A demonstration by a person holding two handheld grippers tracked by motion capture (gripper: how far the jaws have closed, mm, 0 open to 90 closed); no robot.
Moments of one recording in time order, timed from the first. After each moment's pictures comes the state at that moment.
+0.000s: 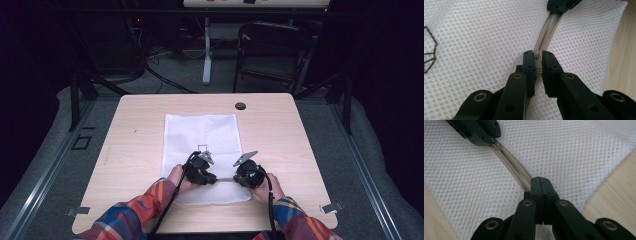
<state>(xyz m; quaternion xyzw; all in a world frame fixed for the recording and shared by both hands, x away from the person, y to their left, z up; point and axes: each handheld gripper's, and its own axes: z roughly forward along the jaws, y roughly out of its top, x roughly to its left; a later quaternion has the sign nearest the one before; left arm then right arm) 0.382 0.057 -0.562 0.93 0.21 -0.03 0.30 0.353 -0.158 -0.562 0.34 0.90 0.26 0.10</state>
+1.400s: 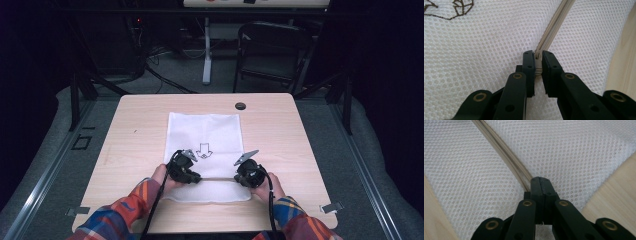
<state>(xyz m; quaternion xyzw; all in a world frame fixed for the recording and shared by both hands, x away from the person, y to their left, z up) 0.385 0.105 -0.559 0.92 0.25 -0.04 0.29 0.354 -0.159 -0.561 0.34 0.90 0.26 0.09</state>
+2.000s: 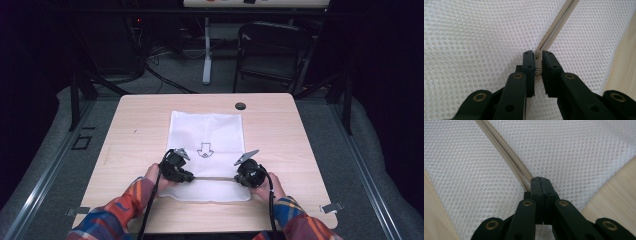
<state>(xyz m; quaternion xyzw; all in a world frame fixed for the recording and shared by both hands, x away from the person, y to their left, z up) 0.386 0.126 -0.557 0.92 0.27 -0.03 0.28 0.354 -0.160 -0.562 0.35 0.90 0.26 0.09</state>
